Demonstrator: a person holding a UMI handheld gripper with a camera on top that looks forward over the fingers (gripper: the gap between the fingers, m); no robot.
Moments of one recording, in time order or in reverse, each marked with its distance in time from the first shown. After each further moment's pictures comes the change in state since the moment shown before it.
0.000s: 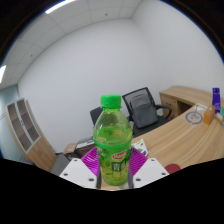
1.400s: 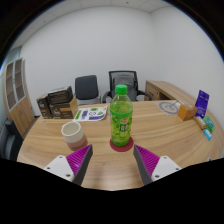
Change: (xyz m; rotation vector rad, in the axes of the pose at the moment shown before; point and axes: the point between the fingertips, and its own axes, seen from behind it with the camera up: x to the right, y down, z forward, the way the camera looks) arm 0.175 0.125 -0.082 -0.218 0.172 -0.294
